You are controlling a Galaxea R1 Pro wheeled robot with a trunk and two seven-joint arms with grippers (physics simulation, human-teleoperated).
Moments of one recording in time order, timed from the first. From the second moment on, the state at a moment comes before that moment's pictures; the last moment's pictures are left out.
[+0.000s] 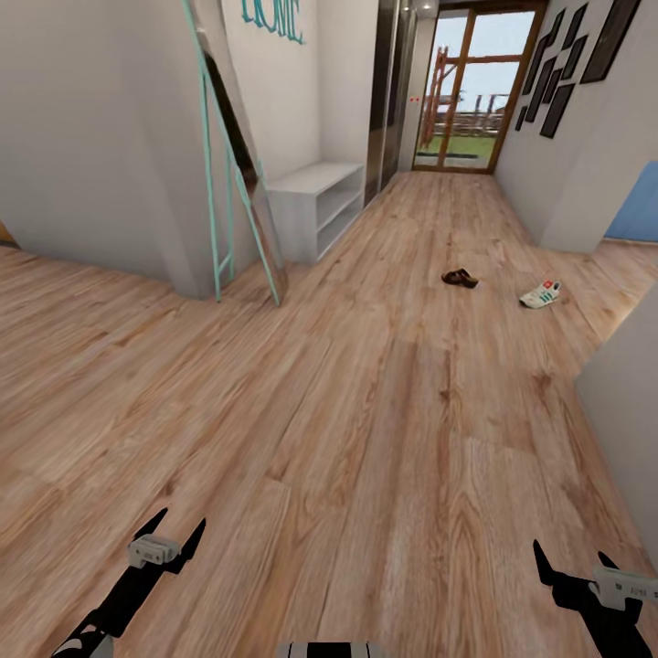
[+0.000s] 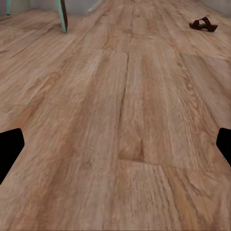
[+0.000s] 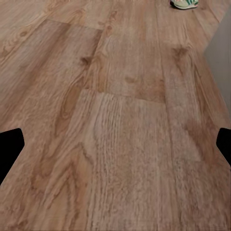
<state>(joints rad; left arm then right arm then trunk) -0.44 0.21 0.22 -0.29 0.23 -0.85 -0.71 0.06 -0.13 -0.37 -1.27 -0.07 -0.22 0.13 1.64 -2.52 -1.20</state>
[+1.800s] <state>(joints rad) -0.44 0.21 0.22 -0.29 0.23 -0.85 -0.71 0.06 -0.13 -0.37 -1.28 -0.07 -0.22 0.13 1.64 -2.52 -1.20</state>
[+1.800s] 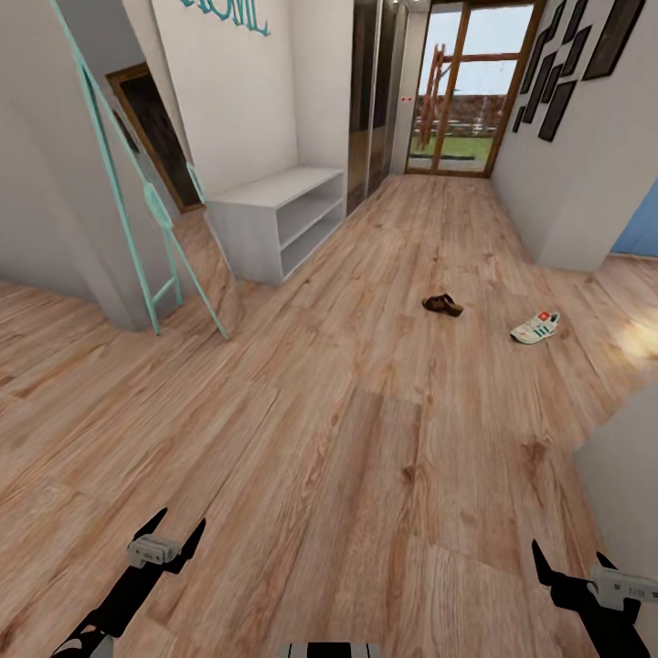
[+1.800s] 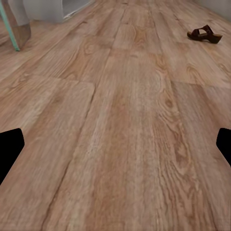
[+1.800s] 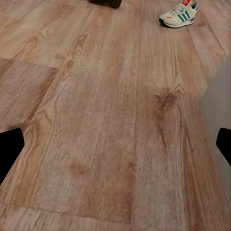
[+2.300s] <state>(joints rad) -0.44 0.21 0.22 -0.29 0.23 -0.85 -0.71 0.06 -0.13 -0.37 -1.28 -0.07 -0.22 0.13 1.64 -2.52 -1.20</state>
